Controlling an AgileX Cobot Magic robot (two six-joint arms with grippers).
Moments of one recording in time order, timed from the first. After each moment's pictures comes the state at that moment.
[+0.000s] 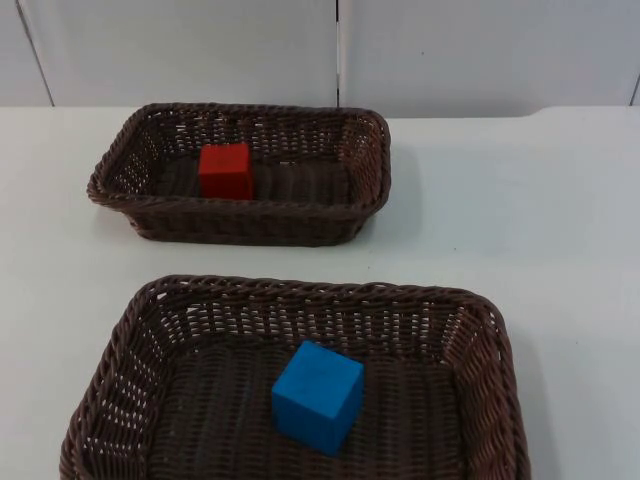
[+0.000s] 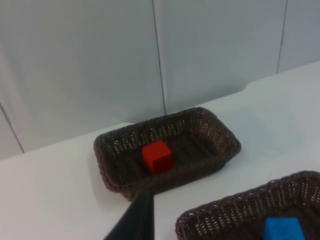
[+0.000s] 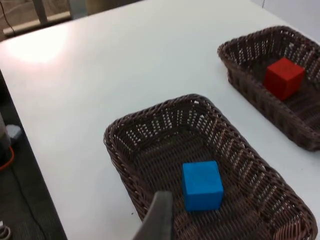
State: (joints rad) right arm 0.85 0.68 -0.59 0.27 0.48 -0.36; left arm -0.24 0.13 -0.76 -0.20 0.97 0.21
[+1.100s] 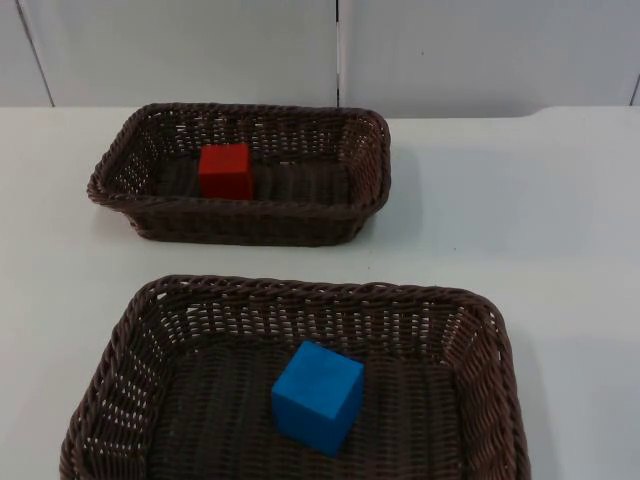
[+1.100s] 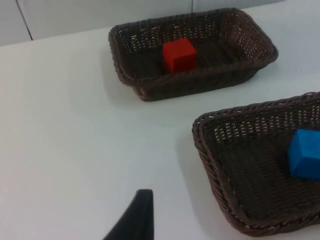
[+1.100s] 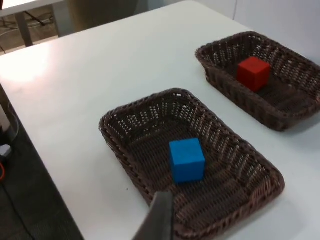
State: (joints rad) right arm 0.85 0.25 -0.56 0.09 0.80 -0.13; left arm -0.24 0.00 -0.52 -0.07 1.07 0.05
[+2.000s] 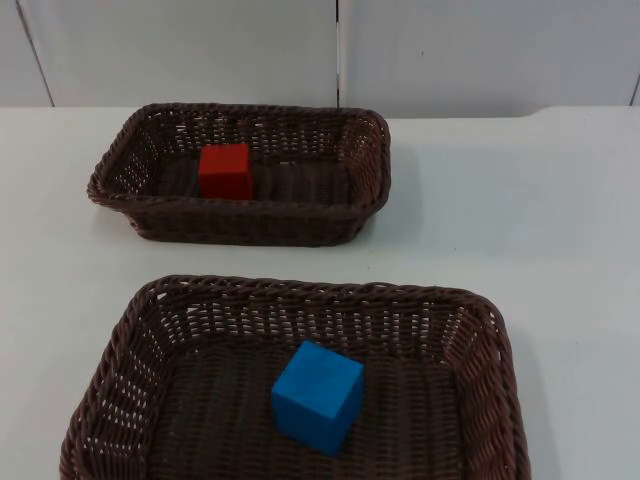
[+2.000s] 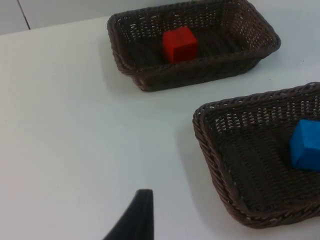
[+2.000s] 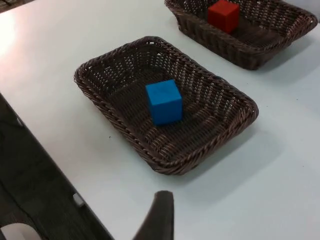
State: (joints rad) right arm 0.85 0.00 -0.52 -0.02 1.08 0.01; left arm -0.24 0.00 -0.50 -0.07 1.07 0.05
